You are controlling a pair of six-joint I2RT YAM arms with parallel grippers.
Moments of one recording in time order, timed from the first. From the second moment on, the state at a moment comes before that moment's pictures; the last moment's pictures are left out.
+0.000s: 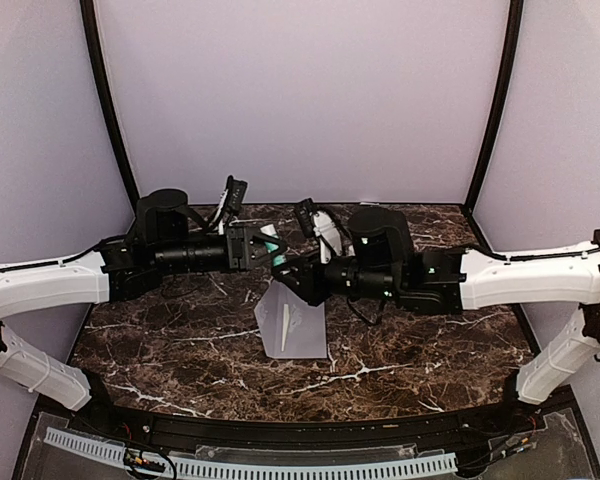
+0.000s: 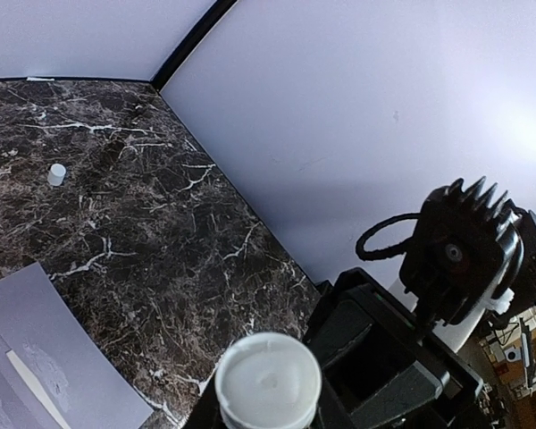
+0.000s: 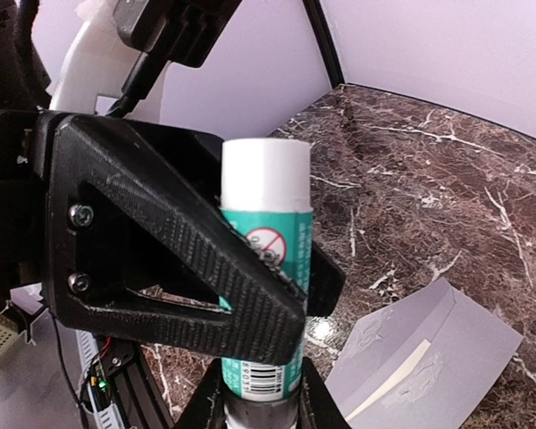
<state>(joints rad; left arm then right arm) -0.82 1.28 0.90 0.18 0.38 -0.71 1.15 1.50 1.11 0.08 0.04 0.39</state>
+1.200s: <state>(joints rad) -0.83 1.11 0.82 0.24 0.37 -0.72 1.04 1.28 0.92 0.15 -0.26 0.44</state>
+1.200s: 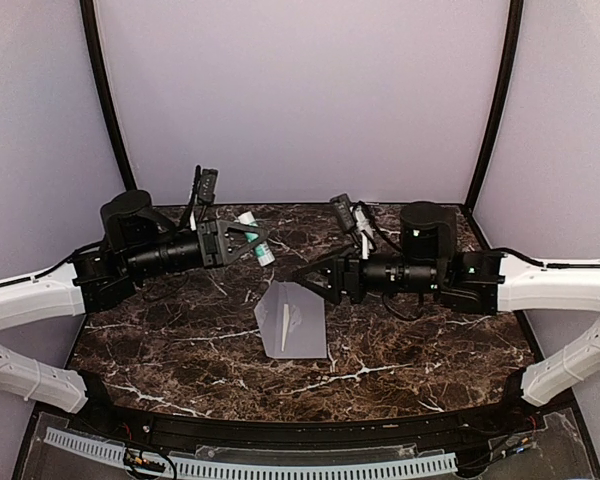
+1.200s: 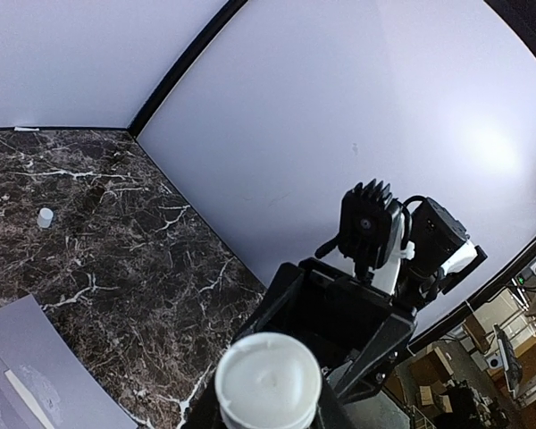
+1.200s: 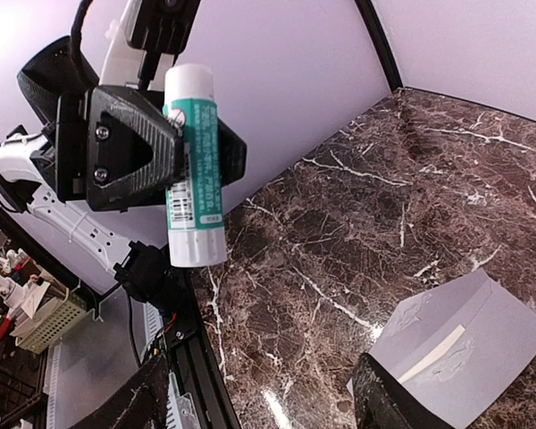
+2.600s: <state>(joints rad) -0.82 1.19 0.84 0.29 0.56 -0.70 1.07 1.49 1.02 0.35 -0.41 0.53</state>
